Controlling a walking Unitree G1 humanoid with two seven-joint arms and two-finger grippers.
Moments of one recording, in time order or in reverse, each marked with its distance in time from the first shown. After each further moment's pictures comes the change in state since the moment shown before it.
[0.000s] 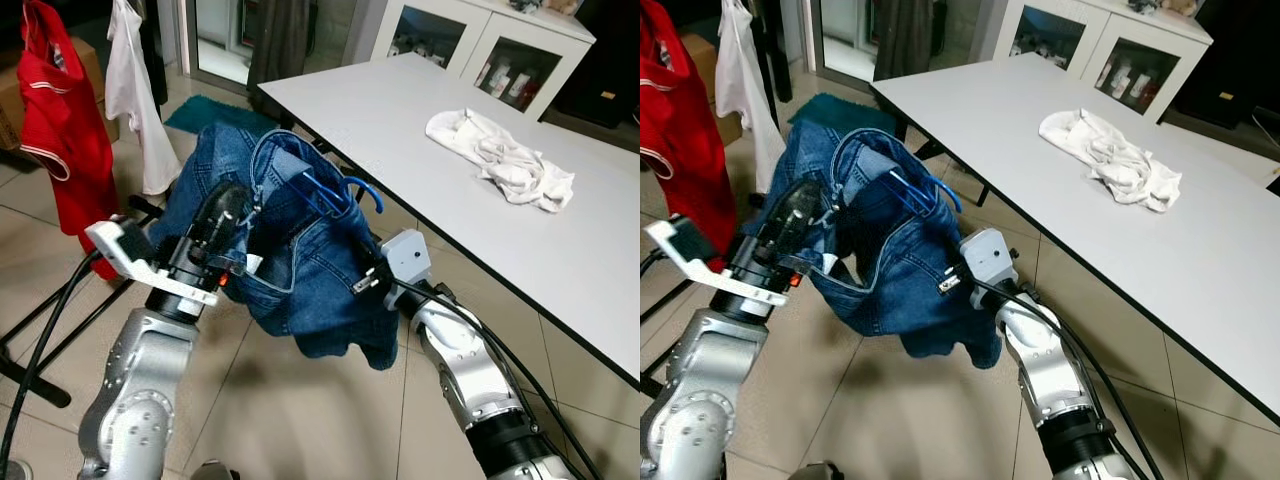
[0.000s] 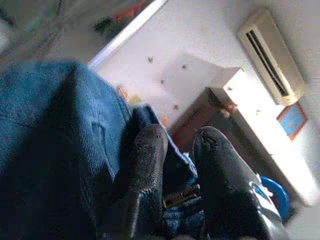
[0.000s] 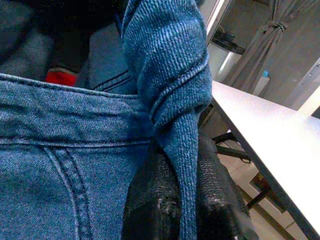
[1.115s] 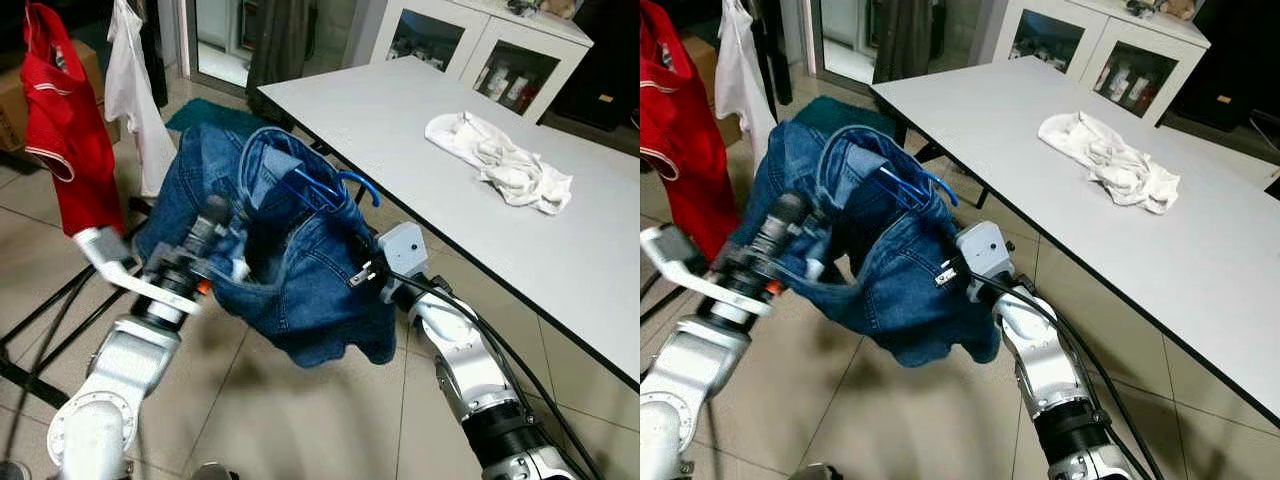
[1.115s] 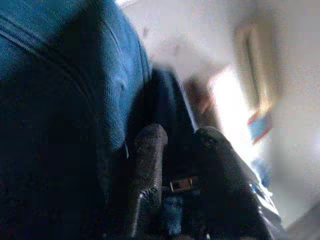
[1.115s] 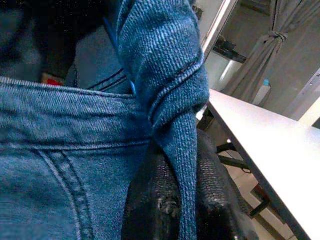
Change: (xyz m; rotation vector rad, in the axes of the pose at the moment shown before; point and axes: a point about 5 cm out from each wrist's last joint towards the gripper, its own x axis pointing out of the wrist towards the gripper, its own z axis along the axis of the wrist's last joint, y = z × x) left arm -0.011 0.017 0.001 -0.210 0.128 0.010; right arm 0.008 0.000 0.006 0.000 -0.025 0.013
